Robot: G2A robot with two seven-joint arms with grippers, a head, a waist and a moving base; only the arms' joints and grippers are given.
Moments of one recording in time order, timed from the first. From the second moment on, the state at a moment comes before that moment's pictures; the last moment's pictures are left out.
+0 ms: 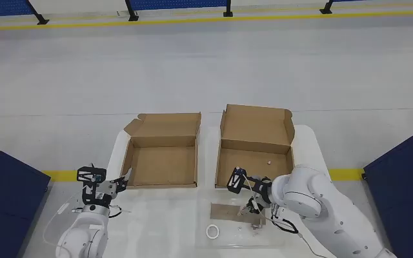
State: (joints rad) left arm 1.73 -1.15 -1.60 -1.80 1.33 0.00 0.00; right arm -1.17 -0.98 1.03 -2.03 -0.83 -0.35 1.47
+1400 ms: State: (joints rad) left arm 1.73 -1.15 -1.60 -1.80 1.33 0.00 0.00; right arm -0.90 -0.91 0.54 -1.87 -0.80 -0.30 1.51
